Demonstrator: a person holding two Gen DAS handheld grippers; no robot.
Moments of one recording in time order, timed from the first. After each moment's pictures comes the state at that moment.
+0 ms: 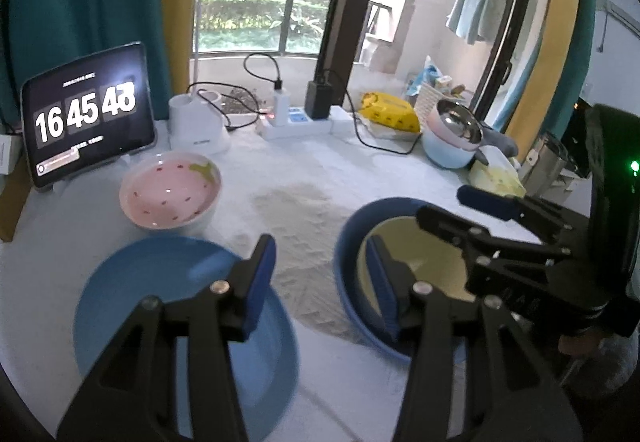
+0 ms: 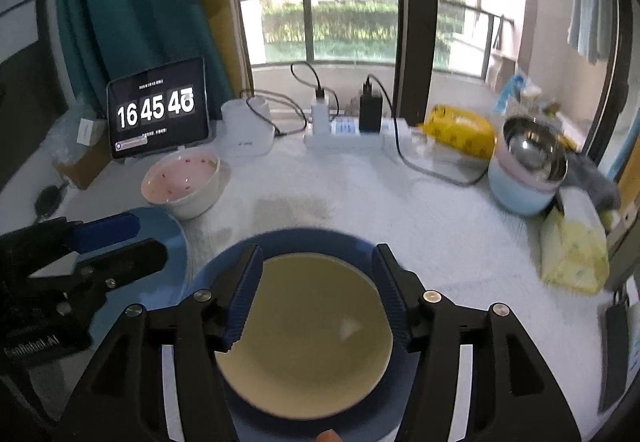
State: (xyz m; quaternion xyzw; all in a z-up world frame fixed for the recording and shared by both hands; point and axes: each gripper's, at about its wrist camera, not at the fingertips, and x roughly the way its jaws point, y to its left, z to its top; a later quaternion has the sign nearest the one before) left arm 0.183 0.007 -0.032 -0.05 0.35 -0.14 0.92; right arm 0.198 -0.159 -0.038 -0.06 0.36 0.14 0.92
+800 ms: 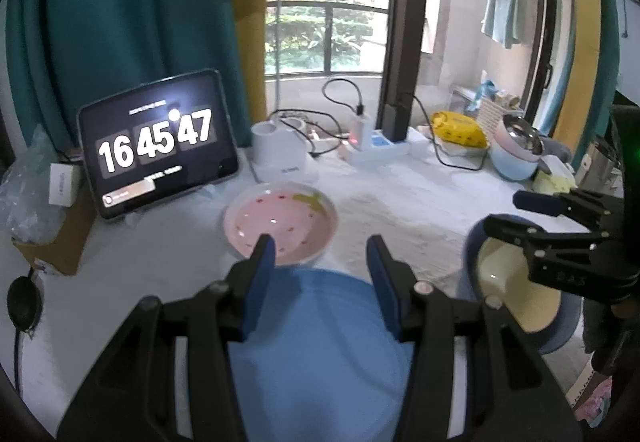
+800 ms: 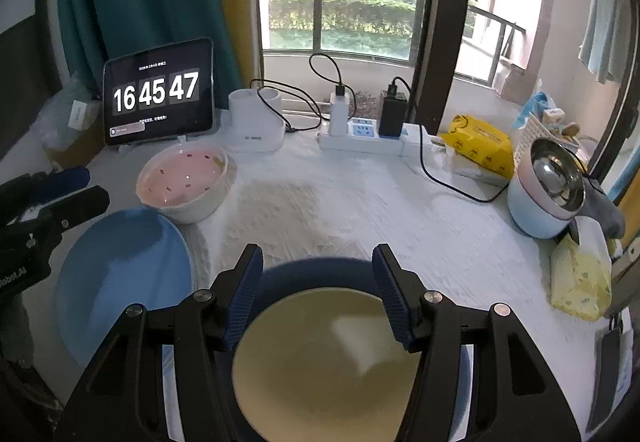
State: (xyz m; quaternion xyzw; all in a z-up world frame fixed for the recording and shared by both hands) left arm 0.198 0.080 -0.029 0.00 0.32 -0.06 0.95; right arm 0.226 -0.118 -0.044 -0.09 0.38 0.14 0.91
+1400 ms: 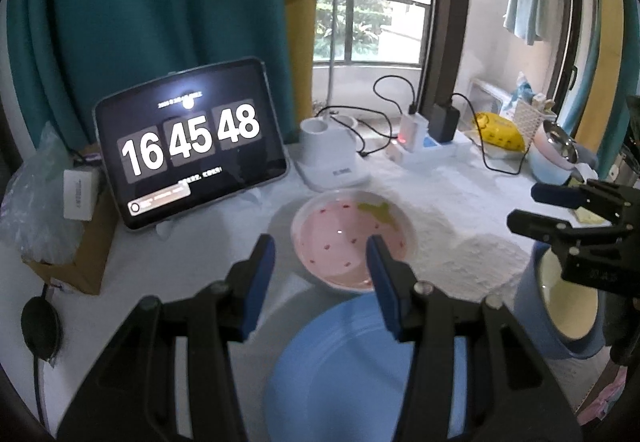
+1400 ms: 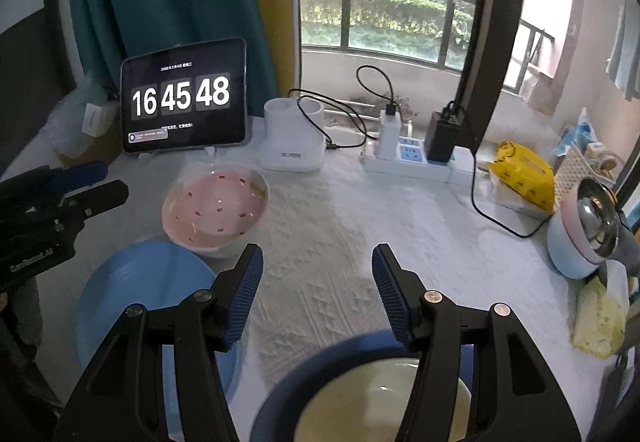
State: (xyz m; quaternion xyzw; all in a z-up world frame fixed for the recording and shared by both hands) left arm 0.242 0.138 -0.033 0.00 0.35 -0.04 0.94; right arm 0.264 -0.068 -0.038 -0.10 0.40 0.18 0.90
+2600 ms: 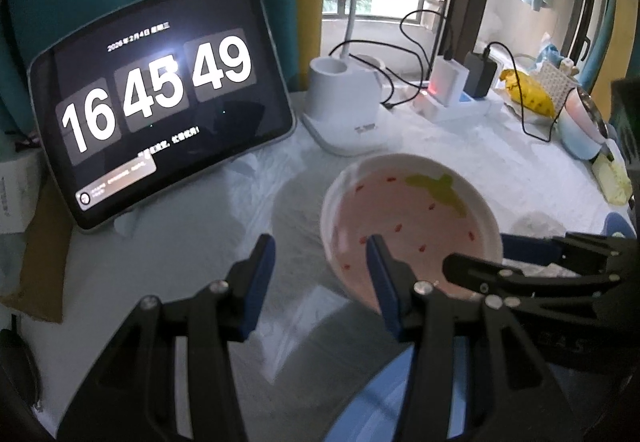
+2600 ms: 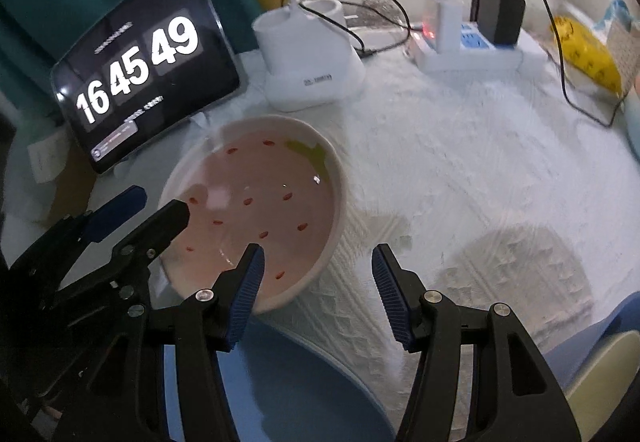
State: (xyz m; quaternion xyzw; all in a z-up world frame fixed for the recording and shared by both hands) left arm 0.319 0.156 -0.096 0.01 0.42 -0.06 0.90; right arm 0.331 0.010 -0.116 0.04 0.55 0.11 0.83
